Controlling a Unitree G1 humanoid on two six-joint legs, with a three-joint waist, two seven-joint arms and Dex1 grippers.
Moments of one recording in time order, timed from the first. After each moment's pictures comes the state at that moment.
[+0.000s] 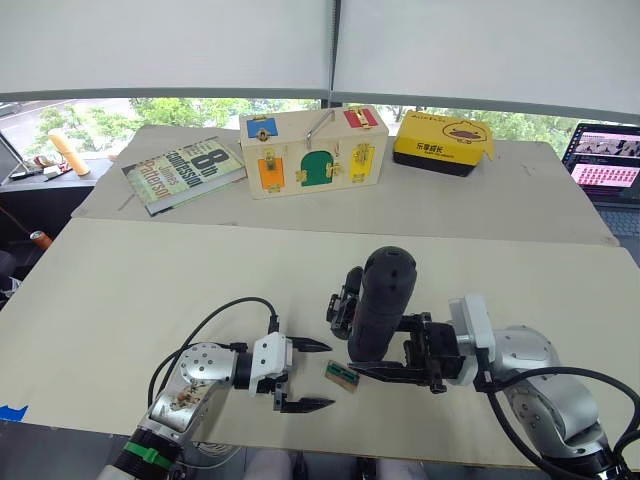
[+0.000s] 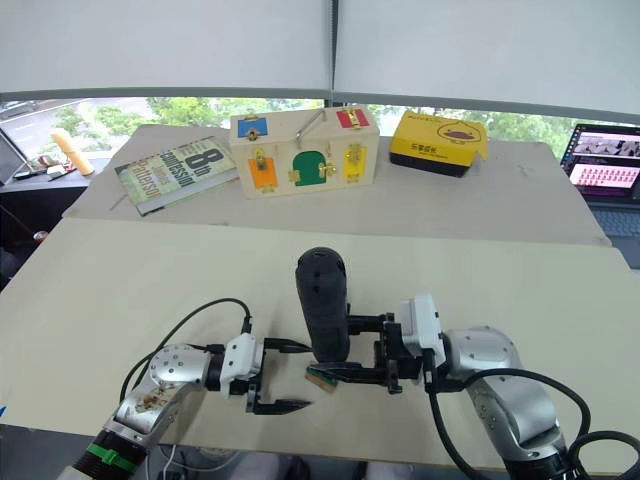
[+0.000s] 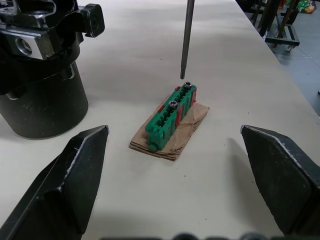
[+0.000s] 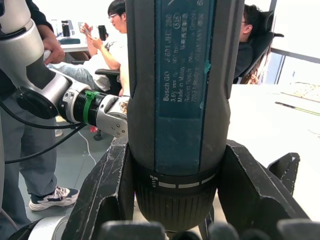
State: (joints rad) left arm -0.11 0.50 -0.30 -0.01 -0.22 -0.09 -1.19; right arm -0.07 -0.56 0.06 -0.52 0.61 0.24 1.15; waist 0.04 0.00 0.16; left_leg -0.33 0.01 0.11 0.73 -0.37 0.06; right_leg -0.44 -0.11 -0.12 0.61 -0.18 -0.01
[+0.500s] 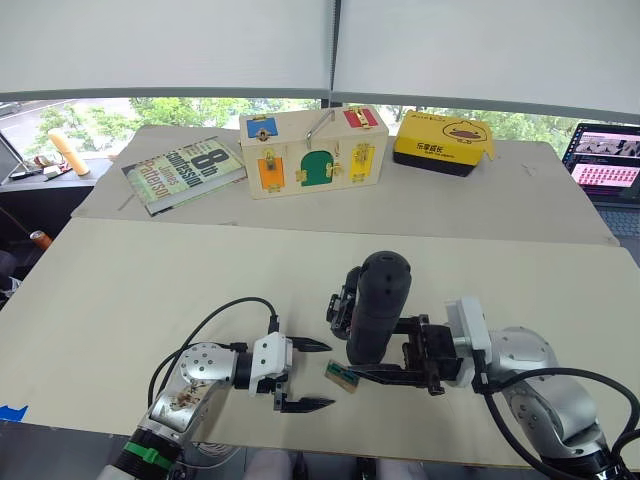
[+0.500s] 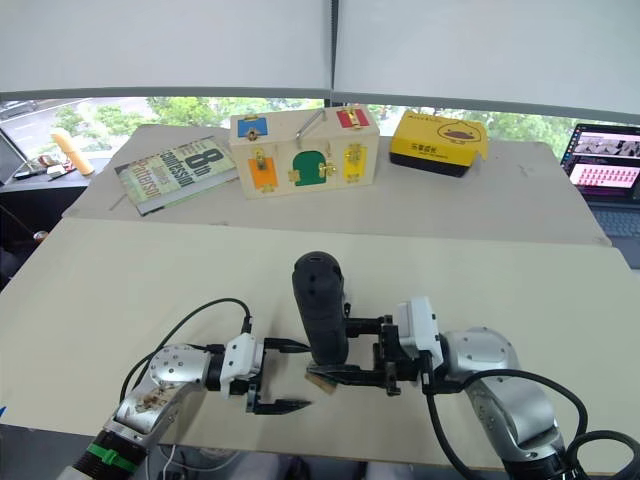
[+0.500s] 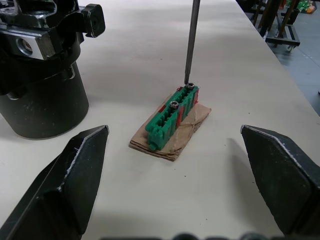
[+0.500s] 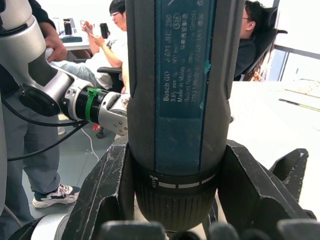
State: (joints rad) left arm -0.11 0.50 -0.30 -0.01 -0.22 -0.09 -1.19; right arm -0.07 -0.56 0.07 -0.52 0.60 0.24 1.16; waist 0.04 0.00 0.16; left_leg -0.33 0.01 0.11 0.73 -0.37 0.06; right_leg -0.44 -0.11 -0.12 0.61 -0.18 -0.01
